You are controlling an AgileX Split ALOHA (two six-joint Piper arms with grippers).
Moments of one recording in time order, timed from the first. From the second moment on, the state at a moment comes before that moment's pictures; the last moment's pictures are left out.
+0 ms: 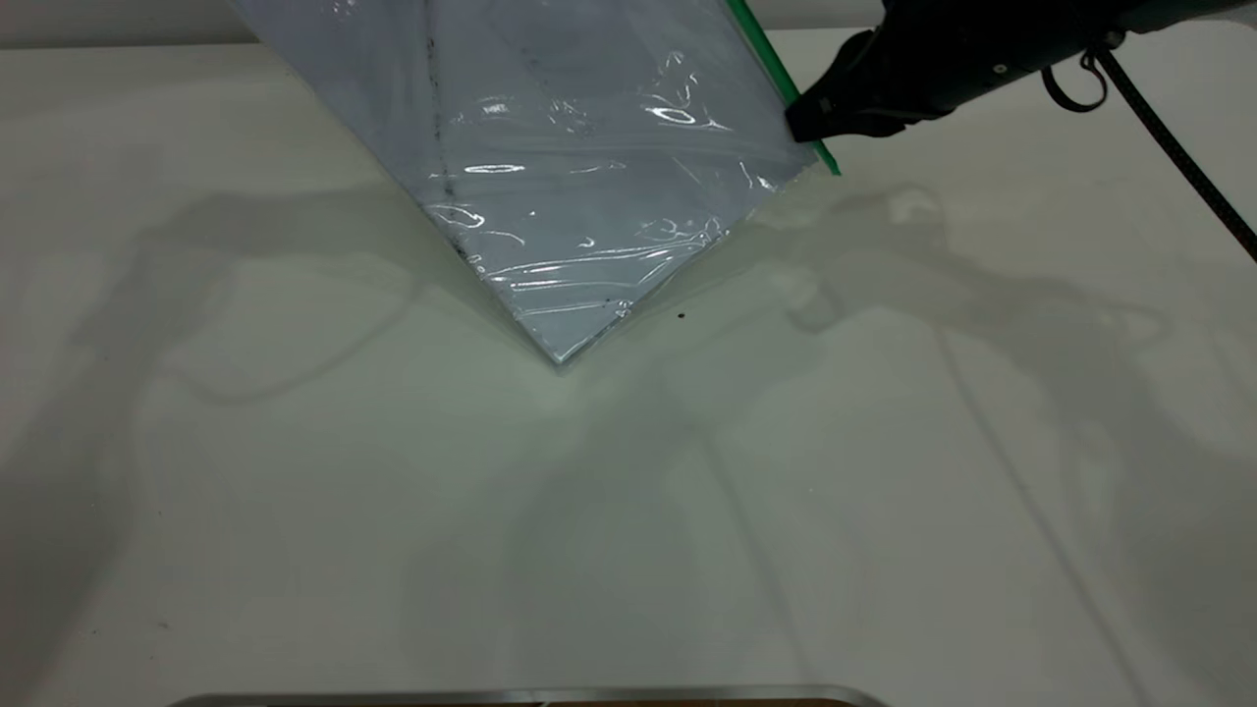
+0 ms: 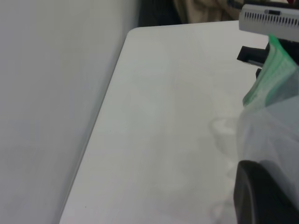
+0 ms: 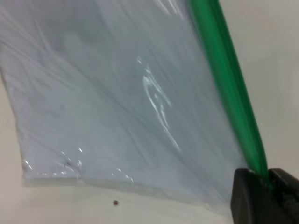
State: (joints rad) left arm -0.08 2.27 -1.73 -1.35 0.99 2.11; right arm 0.18 2.30 -1.25 1.68 0.45 -1.99
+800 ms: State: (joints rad) left arm -0.08 2.26 -1.73 -1.24 0.99 2.04; right arm 0.17 2.30 -1.24 1.68 0.40 -1.93
